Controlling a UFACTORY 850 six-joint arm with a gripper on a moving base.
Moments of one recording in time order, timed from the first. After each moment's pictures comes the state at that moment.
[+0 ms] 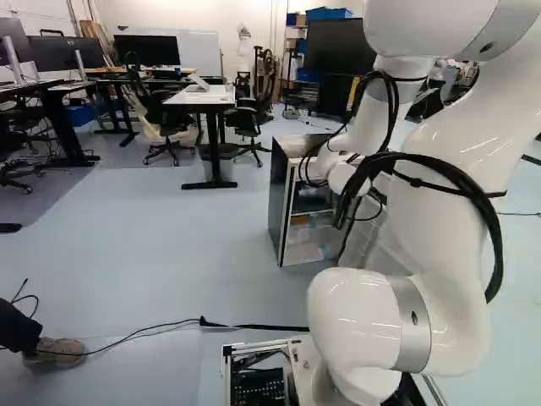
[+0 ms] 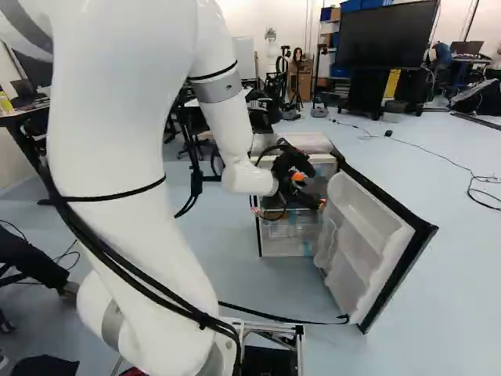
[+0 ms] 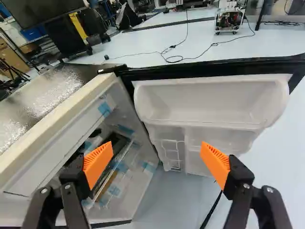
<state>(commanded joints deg) -16.4 -12.2 -29.3 41.5 48.9 0.0</state>
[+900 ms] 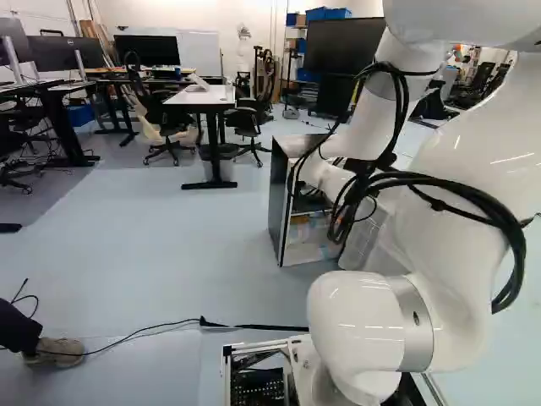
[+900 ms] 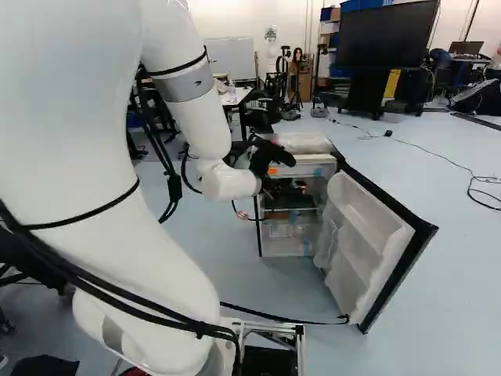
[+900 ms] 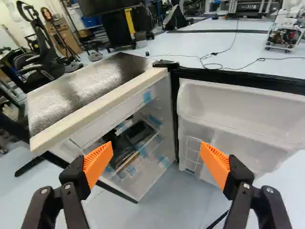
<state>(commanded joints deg) -10.6 -2.3 -20.8 26.9 49.3 0.0</state>
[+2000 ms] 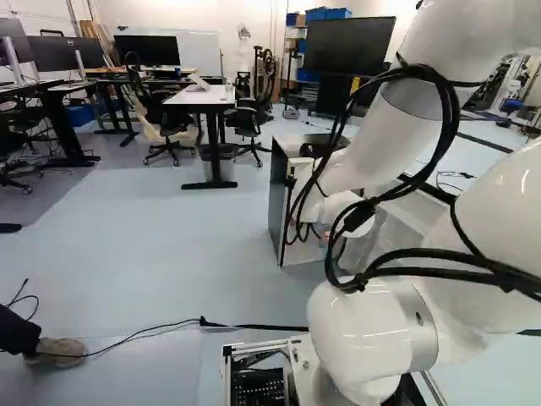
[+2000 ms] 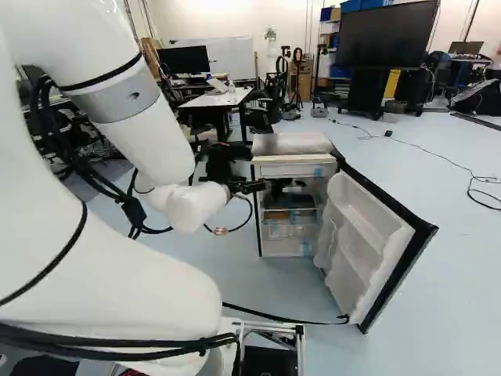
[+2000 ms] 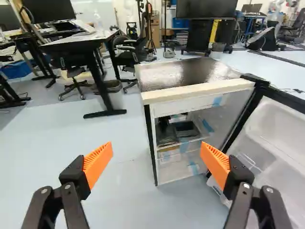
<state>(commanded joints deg) -1.8 12.9 -7.7 4.5 49.9 0.0</state>
